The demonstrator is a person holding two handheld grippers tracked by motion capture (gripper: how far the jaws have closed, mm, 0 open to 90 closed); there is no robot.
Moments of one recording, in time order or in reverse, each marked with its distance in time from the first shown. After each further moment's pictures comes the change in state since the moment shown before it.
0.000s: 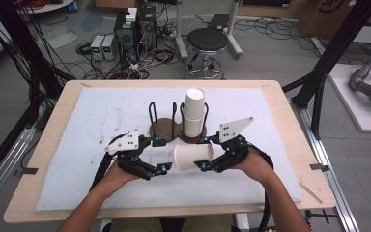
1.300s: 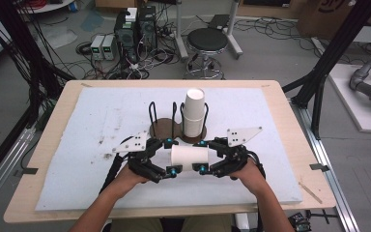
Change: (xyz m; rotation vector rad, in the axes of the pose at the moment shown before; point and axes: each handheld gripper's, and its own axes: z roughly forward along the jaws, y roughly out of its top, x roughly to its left) left arm -0.006 -0.004 0.028 -0.096 -0.119 -0.034; right arm 0.007 -0.022 0.010 -0.295 0.112 0.066
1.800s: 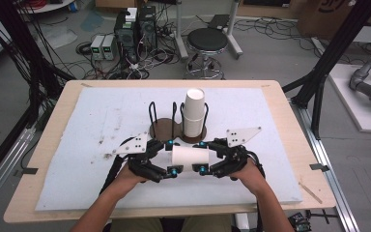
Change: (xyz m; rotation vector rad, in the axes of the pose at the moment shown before) left arm -0.001 0.000 -0.002 0.010 -0.003 0.043; right arm -0.001 -0.002 0.000 0.010 0.008 0.011
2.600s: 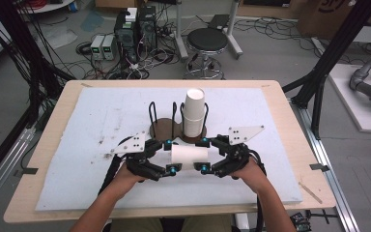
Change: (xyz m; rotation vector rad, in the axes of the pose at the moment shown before) left arm 0.000 0.002 -0.005 0.008 0.022 -0.009; right arm 0.003 0.008 -0.005 -0.011 -0.044 0.006
